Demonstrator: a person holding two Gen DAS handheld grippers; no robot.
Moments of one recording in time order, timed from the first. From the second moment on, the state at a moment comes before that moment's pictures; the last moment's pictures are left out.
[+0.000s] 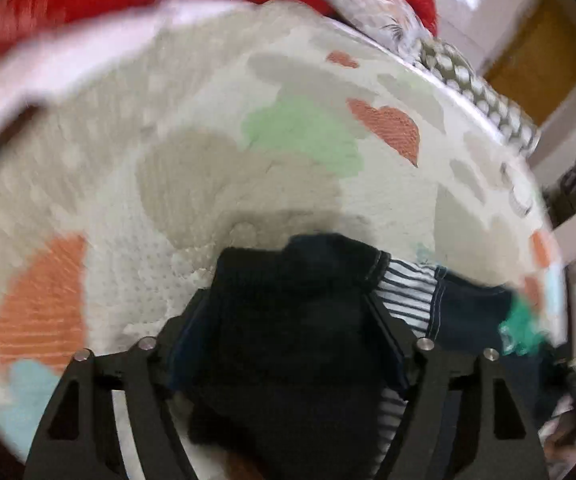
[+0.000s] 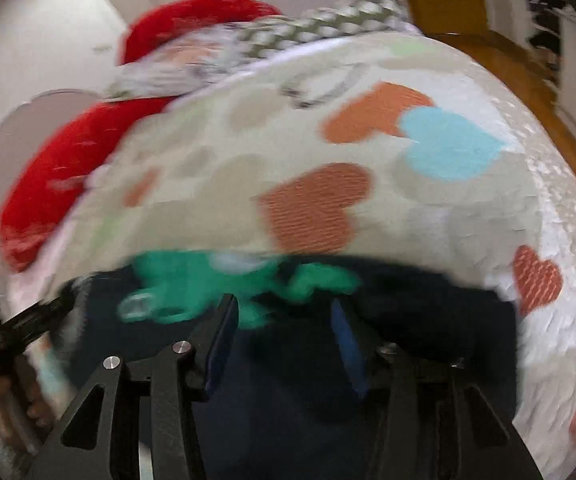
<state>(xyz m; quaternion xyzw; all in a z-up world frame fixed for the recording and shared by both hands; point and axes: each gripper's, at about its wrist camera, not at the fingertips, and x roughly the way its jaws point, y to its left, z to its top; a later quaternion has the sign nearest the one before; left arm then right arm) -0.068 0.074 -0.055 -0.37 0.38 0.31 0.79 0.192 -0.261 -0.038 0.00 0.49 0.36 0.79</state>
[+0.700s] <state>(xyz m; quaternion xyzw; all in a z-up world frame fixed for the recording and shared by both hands) -0.107 0.034 -0.042 -0.35 0.36 0.33 0.80 0.127 -0.113 -0.035 -0.02 0.56 0.50 0.66</state>
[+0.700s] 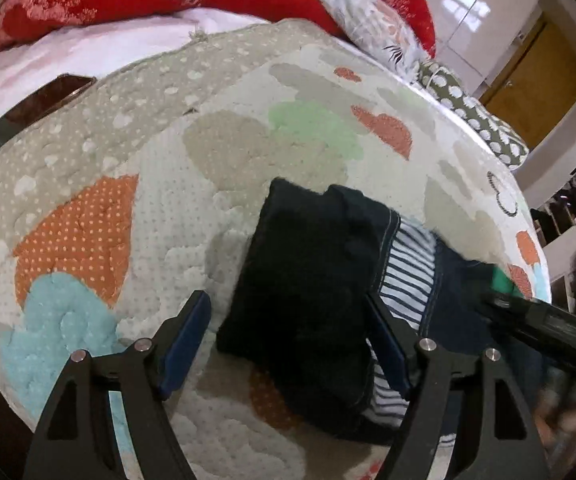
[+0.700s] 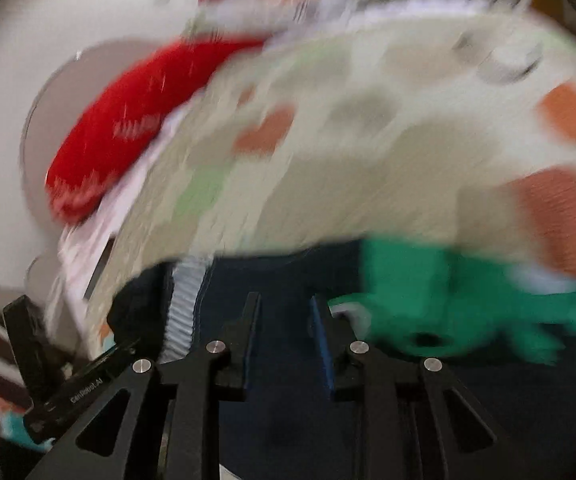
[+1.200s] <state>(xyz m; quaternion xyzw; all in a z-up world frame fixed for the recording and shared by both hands) -0.127 -0.035 0.027 -0.32 0.31 0.34 0.83 0.110 -0.253 -0.004 -0.02 0.45 0.41 0.79</state>
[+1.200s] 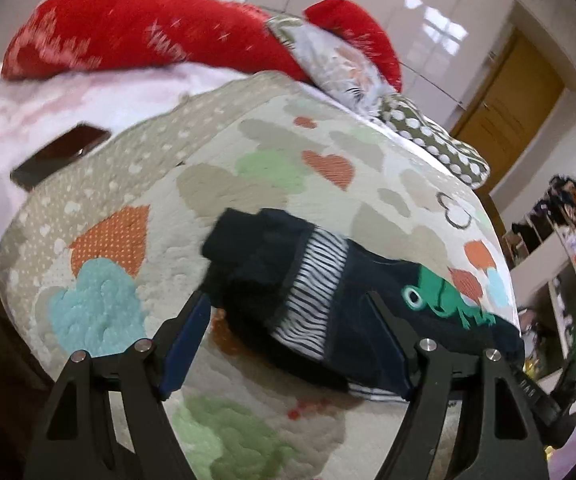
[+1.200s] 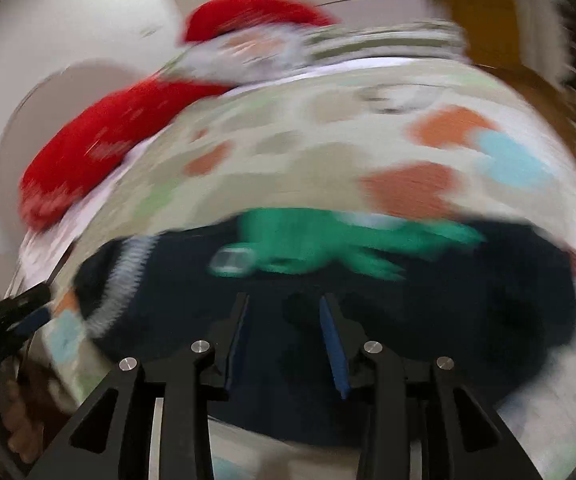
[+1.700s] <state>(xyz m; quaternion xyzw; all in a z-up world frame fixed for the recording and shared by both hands) -0.100 -0.134 0.059 -0.24 0.34 0.29 0.86 0.119 -0.400 0.022 0.18 0.41 0.25 0.86</state>
